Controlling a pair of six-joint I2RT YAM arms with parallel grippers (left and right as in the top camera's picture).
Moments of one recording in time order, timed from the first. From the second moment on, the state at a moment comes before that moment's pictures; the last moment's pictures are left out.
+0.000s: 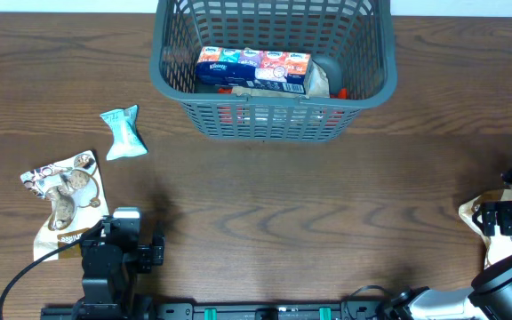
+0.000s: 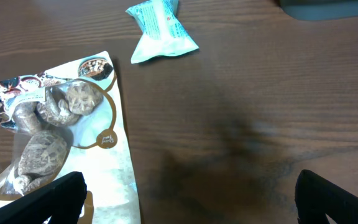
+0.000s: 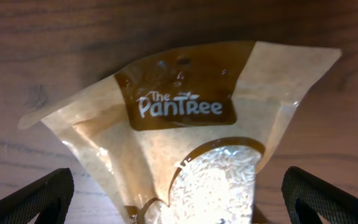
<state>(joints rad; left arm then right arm) -0.05 0.01 0.25 -0.84 -0.14 0.12 -0.97 1.66 1.06 -0.81 -0.16 -0.98</state>
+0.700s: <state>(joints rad) -0.05 0.01 0.25 -0.84 -0.14 0.12 -0.96 1.66 1.06 -0.85 -0.16 -0.93</state>
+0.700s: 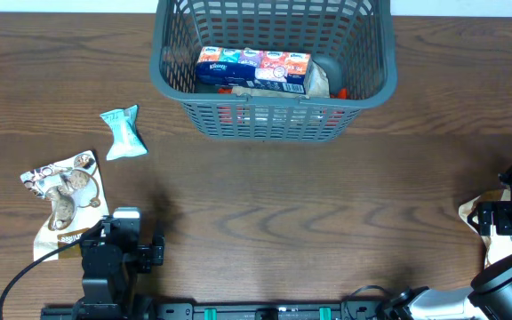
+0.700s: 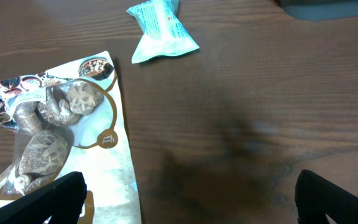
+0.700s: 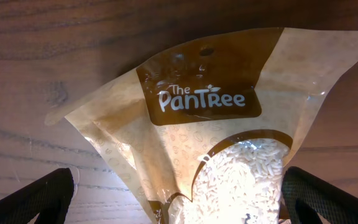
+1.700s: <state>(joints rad) -0.05 0.01 0.25 -0.84 -0.14 0.14 -1.01 1.66 0.92 -0.67 -0.18 -0.95</state>
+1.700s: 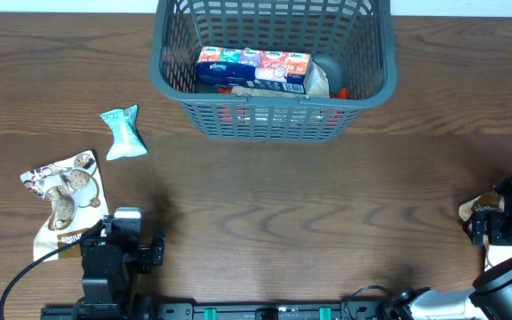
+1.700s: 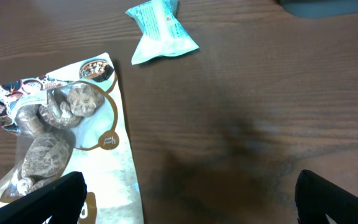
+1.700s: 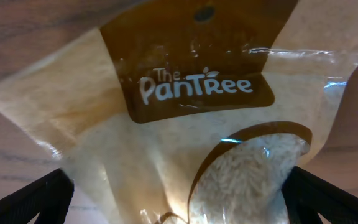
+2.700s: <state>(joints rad) -0.05 0.01 0.25 -0.84 -0.14 0.15 -1.01 1.66 0.90 -0.56 -0.35 -0.78</state>
